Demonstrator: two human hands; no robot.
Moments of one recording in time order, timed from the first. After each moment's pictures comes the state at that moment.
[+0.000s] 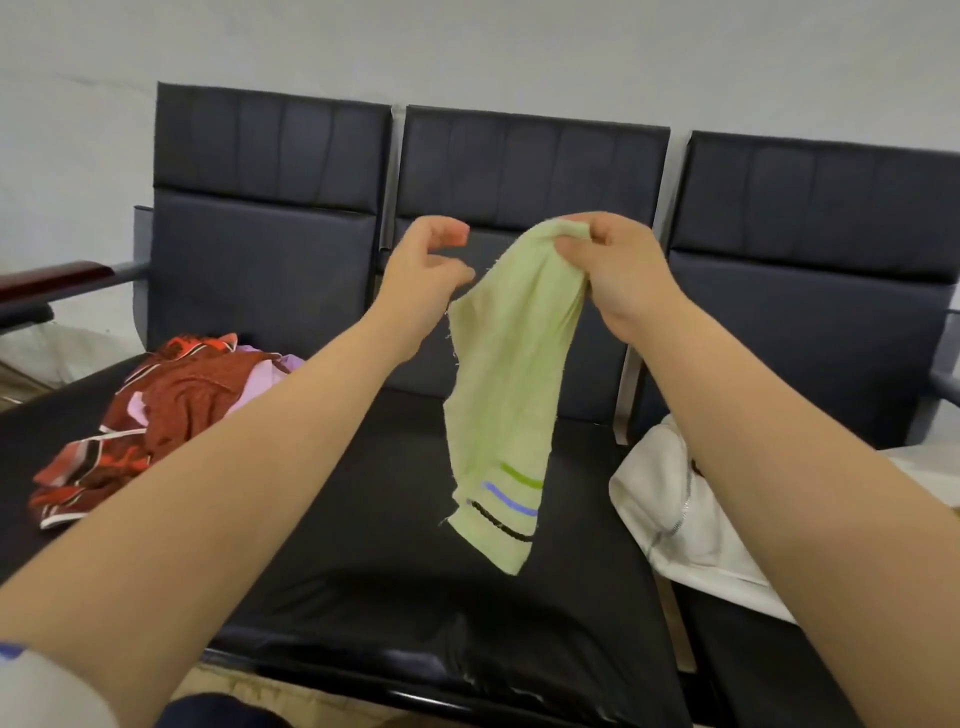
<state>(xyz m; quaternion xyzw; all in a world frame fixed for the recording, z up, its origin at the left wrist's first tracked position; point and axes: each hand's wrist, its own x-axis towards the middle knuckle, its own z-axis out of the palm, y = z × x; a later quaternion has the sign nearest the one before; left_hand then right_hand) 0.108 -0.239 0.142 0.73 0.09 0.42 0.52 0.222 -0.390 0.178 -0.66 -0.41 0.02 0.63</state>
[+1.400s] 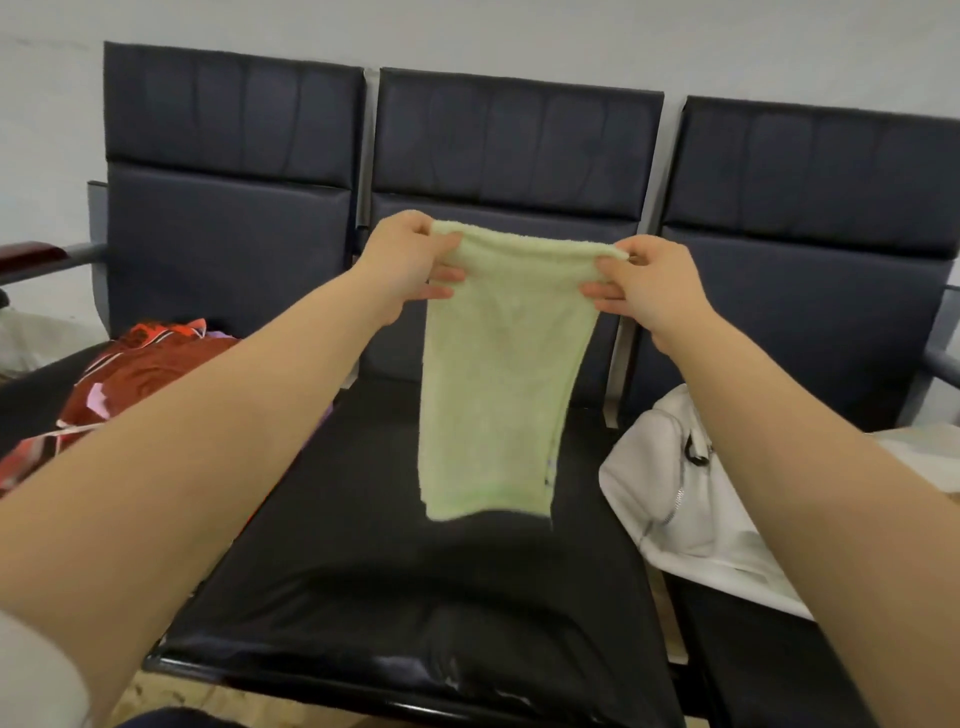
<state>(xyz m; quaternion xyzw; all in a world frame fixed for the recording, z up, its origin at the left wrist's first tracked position) 0.141 -0.222 0.149 0.73 0.20 0.31 0.58 0.281 -0.414 0.145 -0.75 -0.28 0.01 0.60</state>
